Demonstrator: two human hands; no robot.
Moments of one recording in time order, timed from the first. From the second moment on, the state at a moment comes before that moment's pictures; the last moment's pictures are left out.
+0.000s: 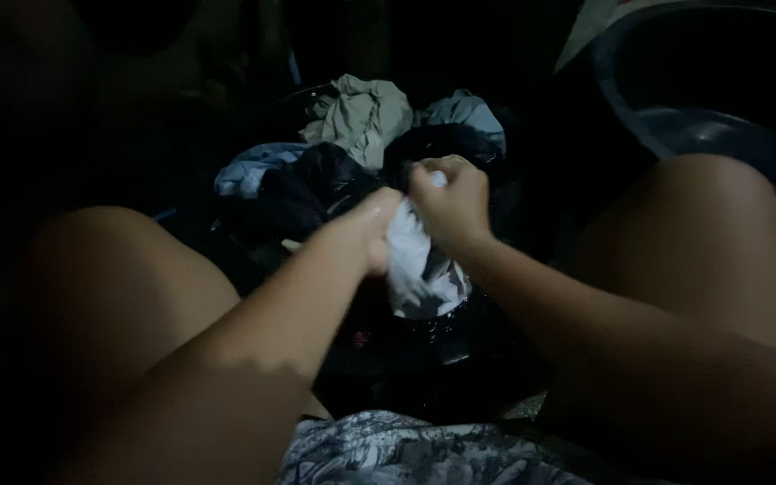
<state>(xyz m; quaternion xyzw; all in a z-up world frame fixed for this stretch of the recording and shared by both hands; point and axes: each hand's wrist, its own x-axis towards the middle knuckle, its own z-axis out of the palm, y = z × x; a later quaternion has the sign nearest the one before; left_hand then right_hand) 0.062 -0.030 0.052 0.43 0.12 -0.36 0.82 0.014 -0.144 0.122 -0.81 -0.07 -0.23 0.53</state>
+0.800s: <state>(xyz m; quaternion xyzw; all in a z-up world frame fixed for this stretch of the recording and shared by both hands) 0.032 0.031 -0.004 0.86 -0.09 -0.26 0.43 0.010 -0.201 -0.029 -0.88 -0.10 0.36 0.30</state>
